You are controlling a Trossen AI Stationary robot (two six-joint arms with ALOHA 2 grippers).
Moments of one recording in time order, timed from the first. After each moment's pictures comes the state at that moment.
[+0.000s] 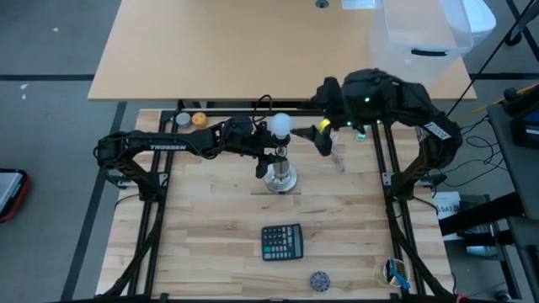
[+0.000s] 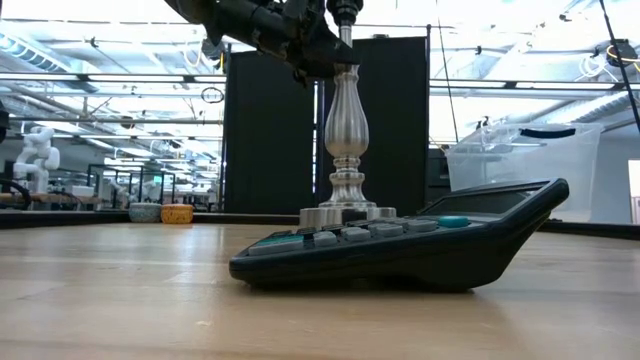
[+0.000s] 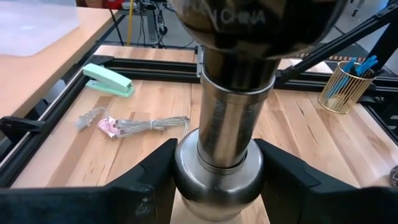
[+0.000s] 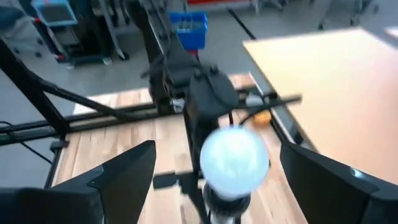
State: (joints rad) left arm 0.25 1.55 1.12 0.06 0.27 0.04; right arm -0.08 1.63 2.33 -1.13 0.10 0.11
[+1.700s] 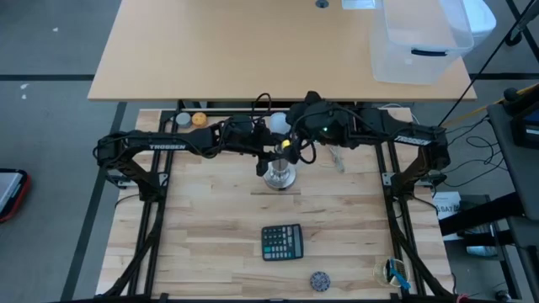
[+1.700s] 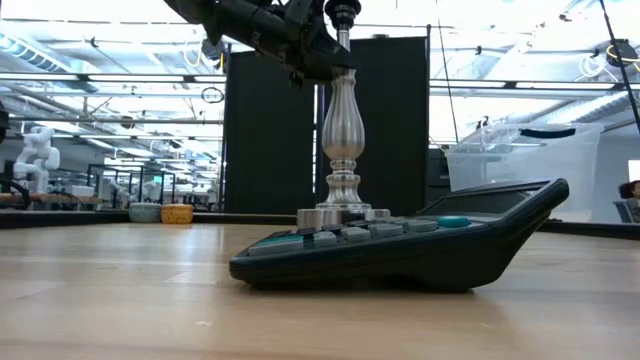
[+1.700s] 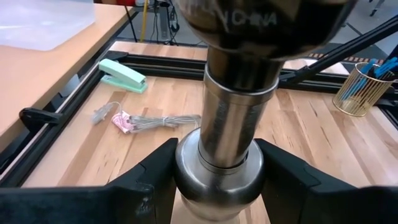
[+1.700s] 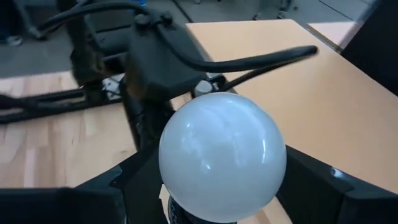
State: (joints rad) left arm 0.25 1.55 1.12 0.05 0.23 0.02; right arm 0.01 1.64 2.00 -0.87 0.43 0.10
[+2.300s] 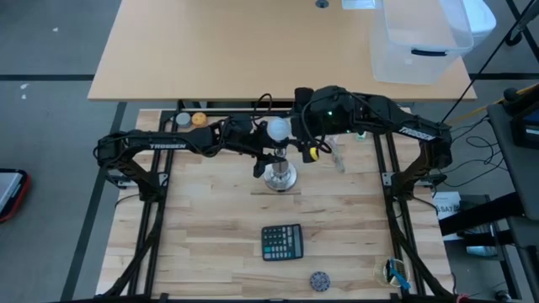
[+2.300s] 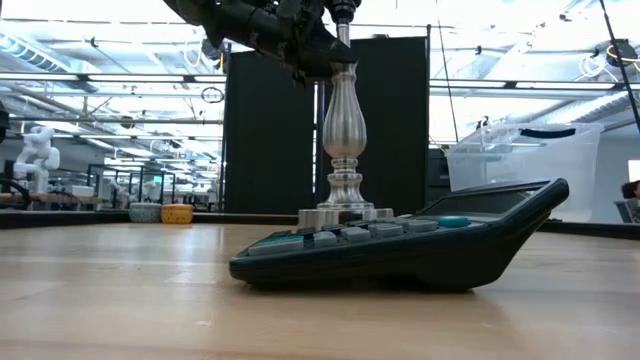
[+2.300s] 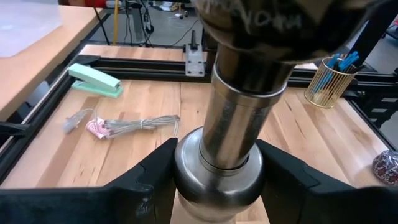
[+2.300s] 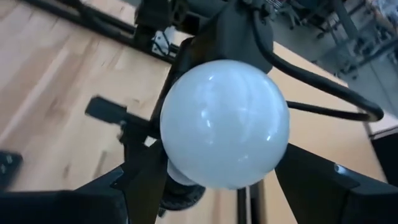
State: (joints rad) left arm 0.26 1.55 1.12 0.05 0.36 0.04; right arm -0.09 1.62 2.01 -0.95 0.11 -0.49
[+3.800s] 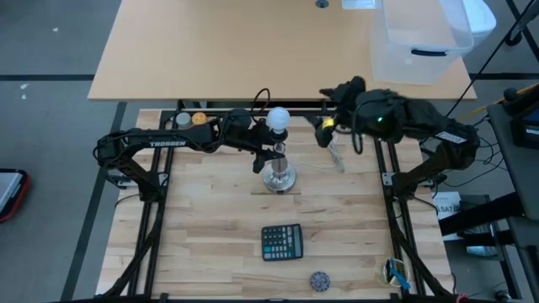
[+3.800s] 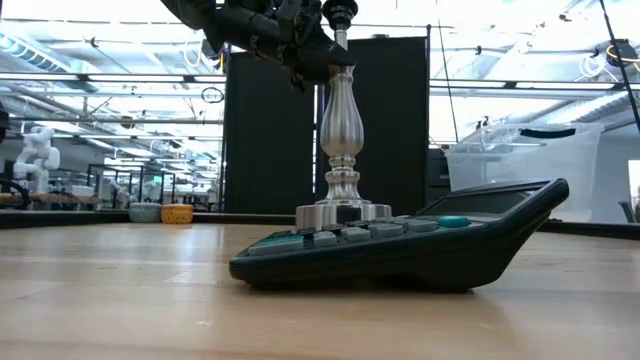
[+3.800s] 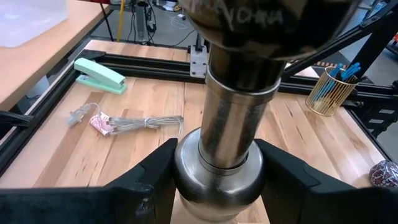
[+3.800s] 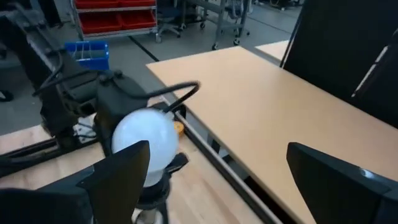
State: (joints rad) left arm 0.31 1.55 1.12 0.05 0.38 0.02; right arm 0.03 1.43 1.97 -0.93 0.63 0.19
